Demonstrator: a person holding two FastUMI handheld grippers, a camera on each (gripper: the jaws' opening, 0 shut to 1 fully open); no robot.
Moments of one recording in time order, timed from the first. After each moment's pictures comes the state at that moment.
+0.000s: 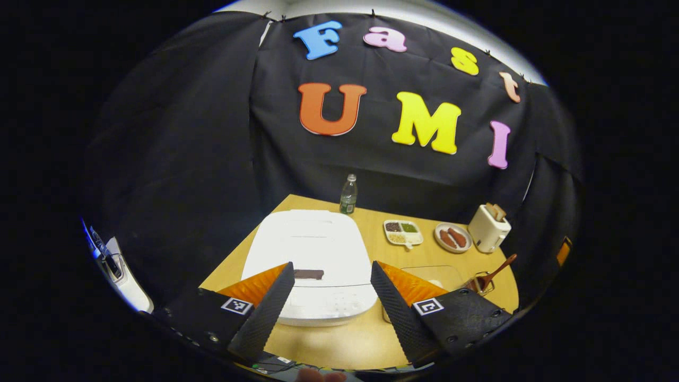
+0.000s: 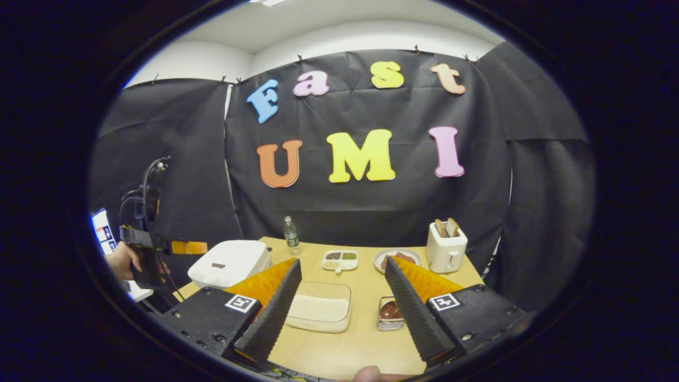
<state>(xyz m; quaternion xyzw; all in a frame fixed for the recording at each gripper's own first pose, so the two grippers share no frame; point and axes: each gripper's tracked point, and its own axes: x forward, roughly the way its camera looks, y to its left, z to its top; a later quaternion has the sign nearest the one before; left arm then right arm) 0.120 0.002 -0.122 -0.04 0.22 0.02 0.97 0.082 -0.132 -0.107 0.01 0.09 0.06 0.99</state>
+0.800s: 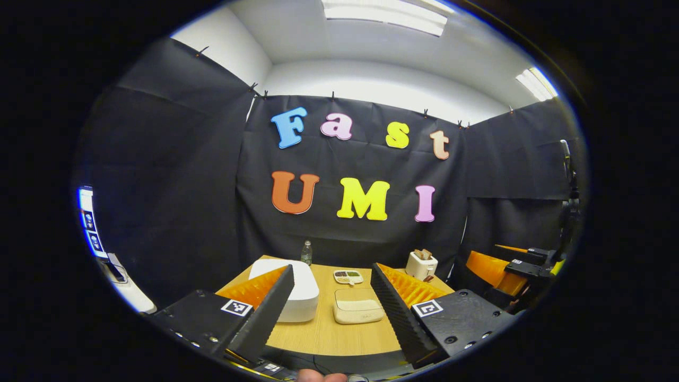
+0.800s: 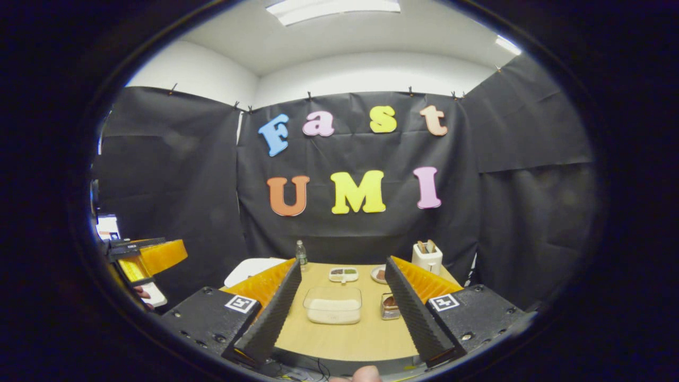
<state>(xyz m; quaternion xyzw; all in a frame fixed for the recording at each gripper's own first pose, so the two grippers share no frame) -0.115 -0.065 0.005 -0.03 0.01 -0.06 1.00 -0.105 -0.079 -0.038 0.00 0.00 0.03 1.00</state>
